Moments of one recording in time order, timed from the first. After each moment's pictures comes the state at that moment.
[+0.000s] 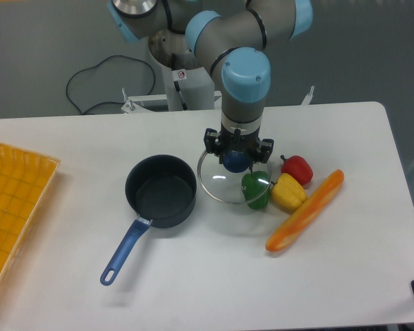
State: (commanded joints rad) arm 2.55 -1.74 -1.77 -1.20 1.55 0.71
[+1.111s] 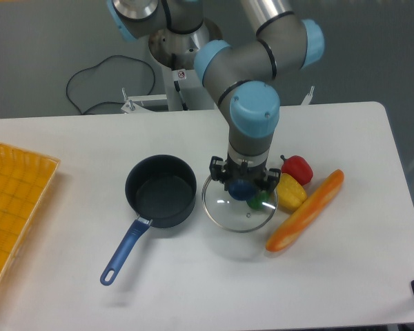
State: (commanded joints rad) arm 2.50 -1.94 -1.57 -1.20 1.56 0.69
